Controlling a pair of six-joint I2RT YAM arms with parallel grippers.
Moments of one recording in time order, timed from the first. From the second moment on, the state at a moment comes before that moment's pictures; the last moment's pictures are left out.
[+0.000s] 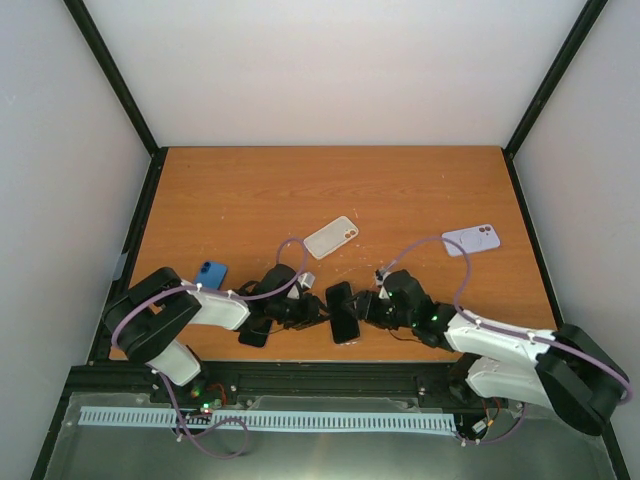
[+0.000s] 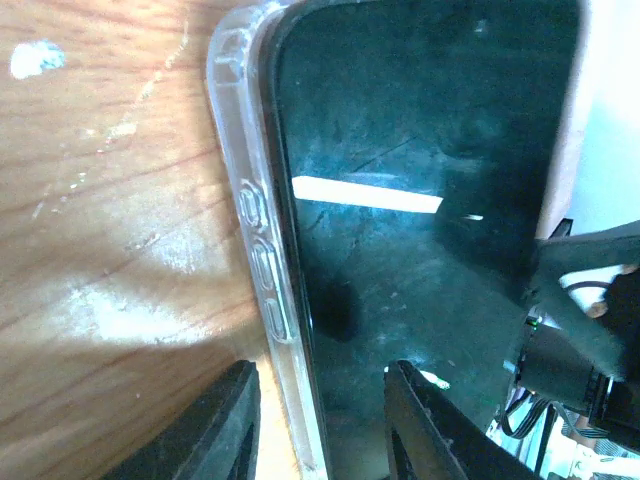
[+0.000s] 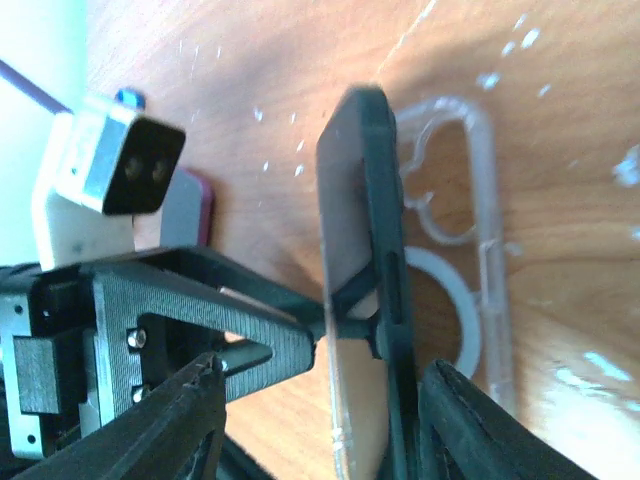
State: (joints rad) left arm -0.82 1.57 0.44 0.36 0.50 -1.05; right arm 0.80 1.12 0.31 0.16 -0.29 1.07
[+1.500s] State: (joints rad) left arm -0.82 1.54 0.41 0.37 0.47 -1.05; right arm 0.79 1.33 0.18 0.53 -0.36 1.16
